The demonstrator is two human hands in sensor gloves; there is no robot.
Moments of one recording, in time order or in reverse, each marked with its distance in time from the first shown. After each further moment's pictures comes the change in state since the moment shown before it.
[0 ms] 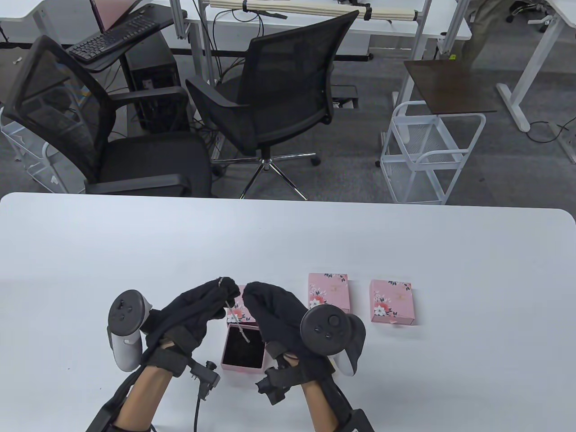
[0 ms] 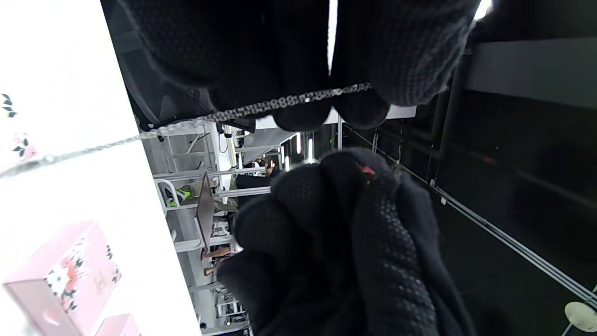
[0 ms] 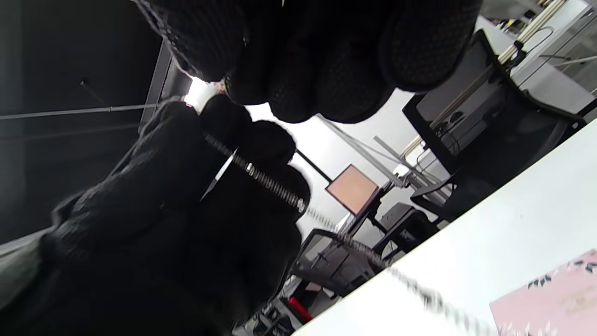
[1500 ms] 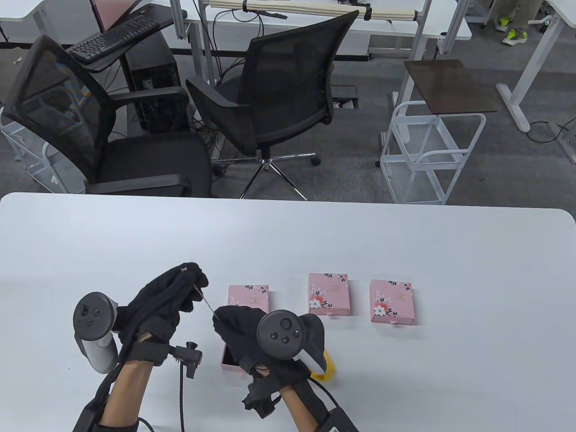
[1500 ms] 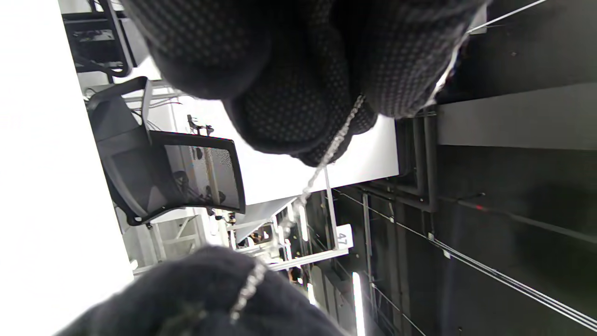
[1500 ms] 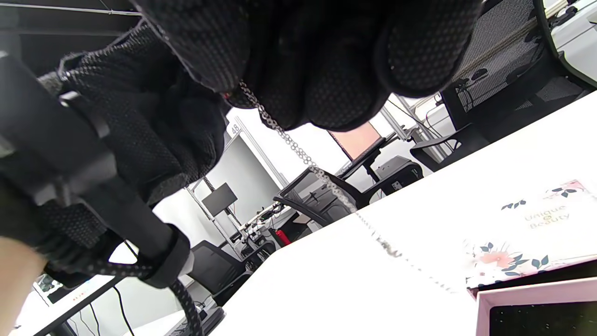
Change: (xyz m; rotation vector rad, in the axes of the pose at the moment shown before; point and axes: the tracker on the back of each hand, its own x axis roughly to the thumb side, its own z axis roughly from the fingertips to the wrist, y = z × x) left_hand 0.014 0.044 0.007 0.251 -0.062 -0.091; right_hand 0.000 0.047 -0.004 0.180 -0.029 0.143
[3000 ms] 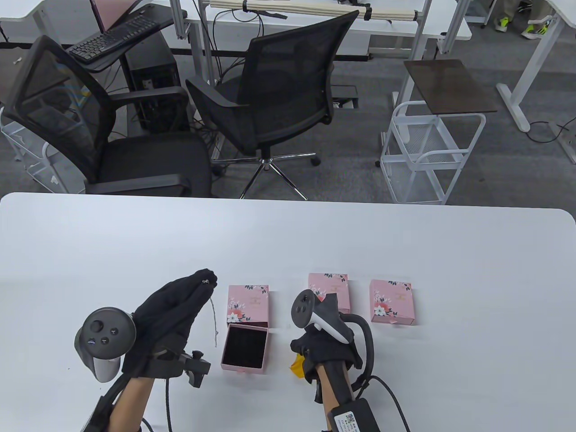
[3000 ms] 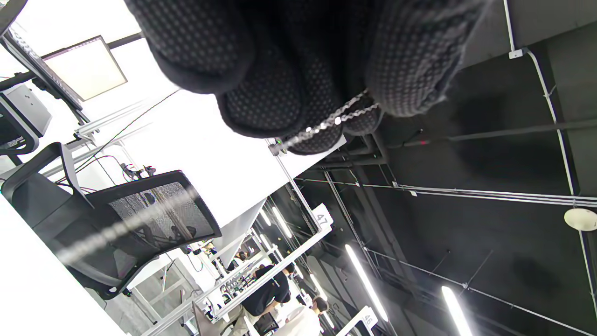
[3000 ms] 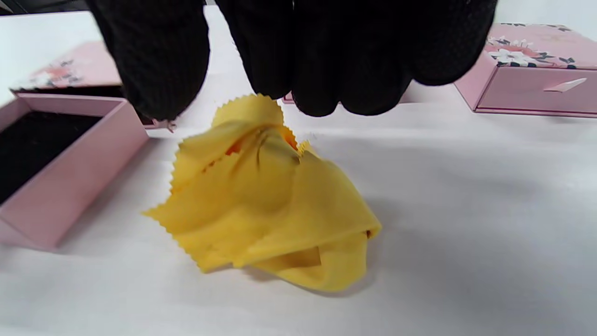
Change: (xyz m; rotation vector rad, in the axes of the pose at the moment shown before) left_hand 0.040 -0.015 0.018 0.021 -0.233 -0.347; right_hand -0.127 -0.005 0.002 0.472 0.699 0.597
